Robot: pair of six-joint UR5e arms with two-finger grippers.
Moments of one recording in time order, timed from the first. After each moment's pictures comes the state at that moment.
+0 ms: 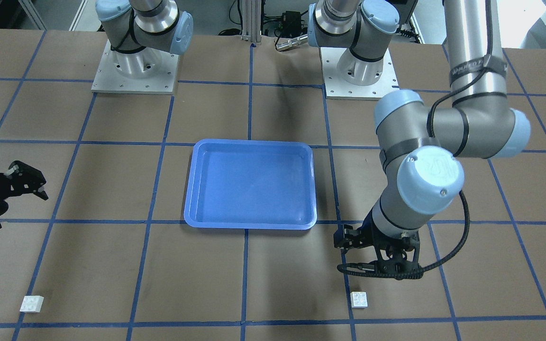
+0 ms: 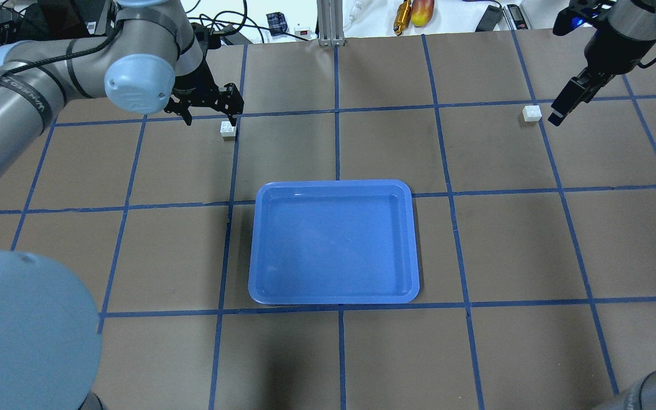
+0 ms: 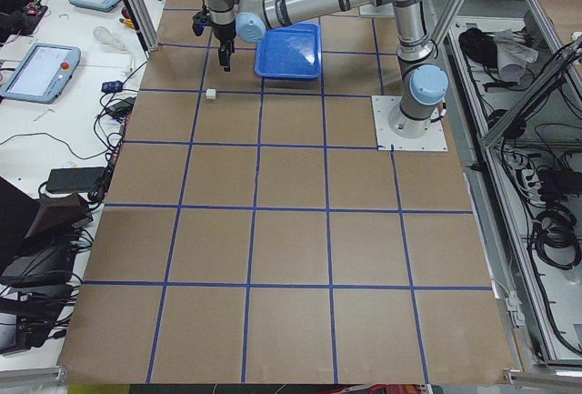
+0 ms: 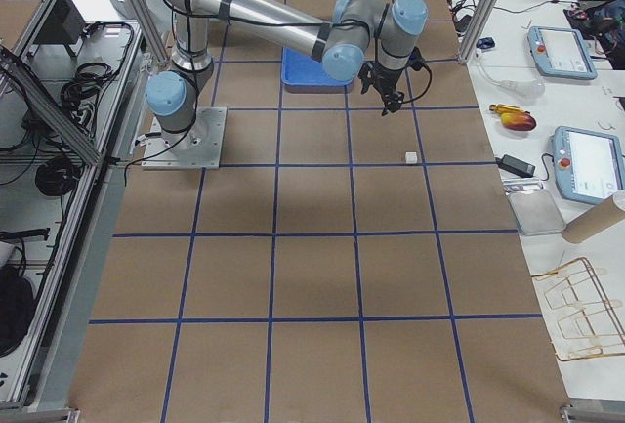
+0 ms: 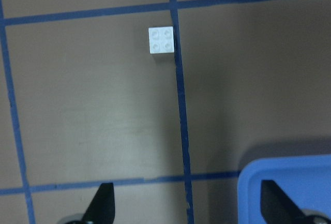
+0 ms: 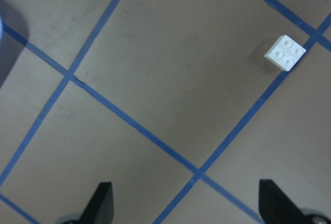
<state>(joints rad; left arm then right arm) -1.57 -2.09 -1.45 -1.14 1.60 0.06 1.24 -1.22 1.47 -1.75 -1.51 -1.01</state>
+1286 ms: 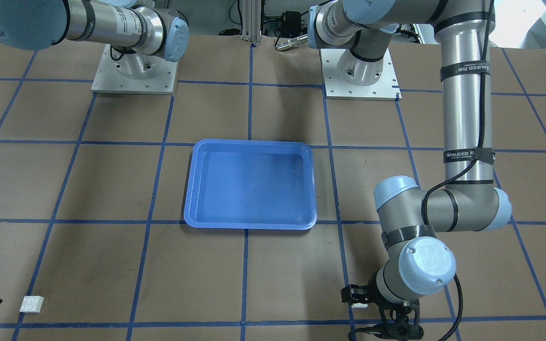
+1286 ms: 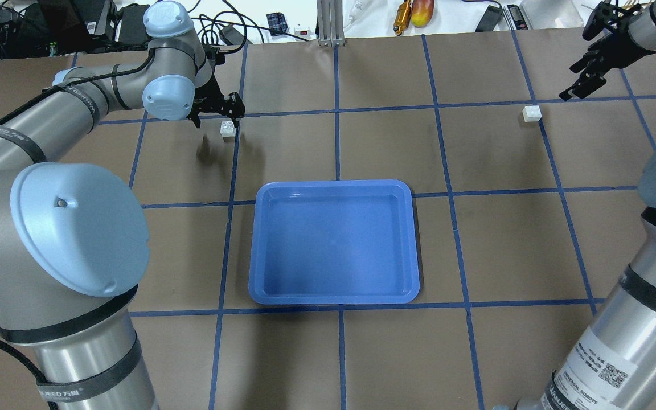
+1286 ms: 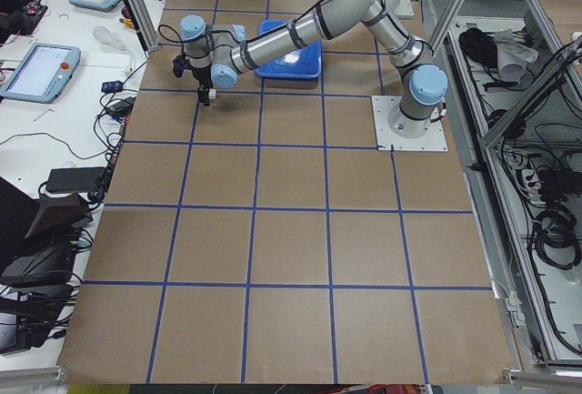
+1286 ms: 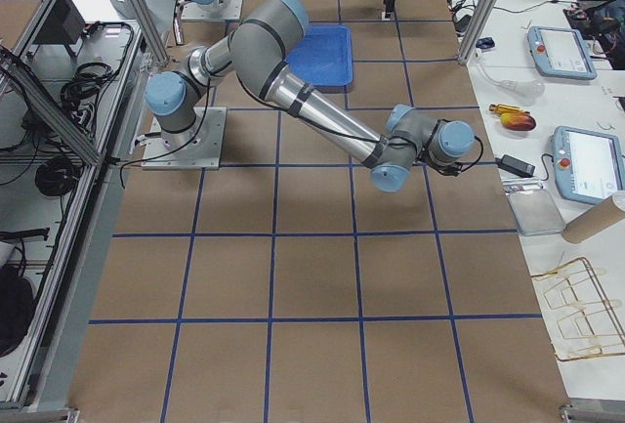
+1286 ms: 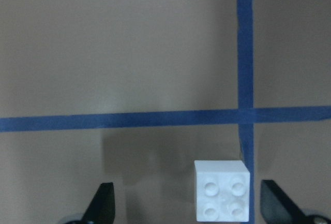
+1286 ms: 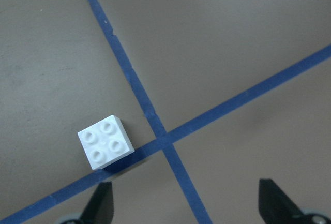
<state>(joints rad) -1.53 -2.34 -1.31 -1.03 1.60 0.07 1.09 -0.71 1.05 -1.83 -1.16 -1.66</state>
